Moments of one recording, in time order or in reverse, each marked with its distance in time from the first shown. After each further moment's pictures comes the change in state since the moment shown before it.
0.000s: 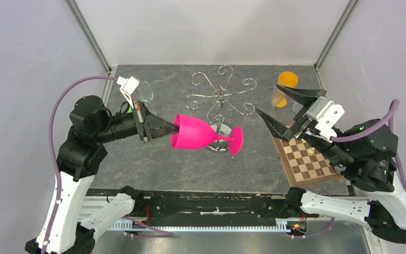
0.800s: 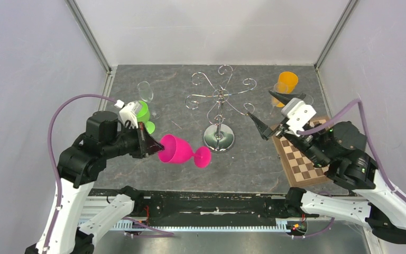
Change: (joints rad) left arm -0.001 -0.079 -0.082 -0.496 -0.357 0.296; right arm 0.000 -0.019 -0.140 0.023 0.138 0.026
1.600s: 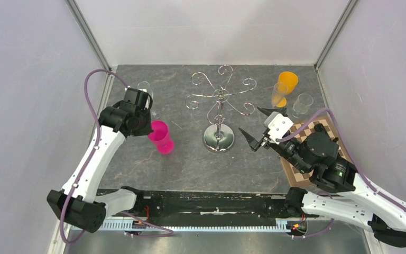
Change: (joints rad) left arm 0.057 0.373 -0.062 0.027 -0.620 0.108; right arm 0.000 -0.086 -0.291 0.085 -0.016 0.073
